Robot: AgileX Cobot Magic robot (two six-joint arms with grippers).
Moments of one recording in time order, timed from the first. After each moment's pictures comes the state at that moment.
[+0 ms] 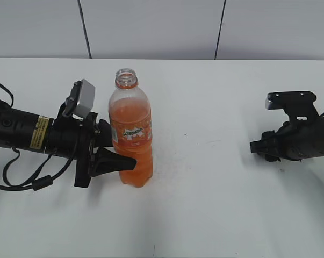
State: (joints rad) left arm -0.18 2.06 -0.87 1.57 -1.03 -0.68; right arm 0.18 1.90 -0.70 0.15 -0.17 -0.12
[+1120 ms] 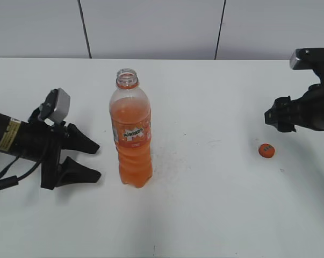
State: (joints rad) left arm -0.04 2.05 -0.87 1.78 -0.94 -0.78; right arm 0.18 1.58 -0.70 0.13 0.06 -0.12
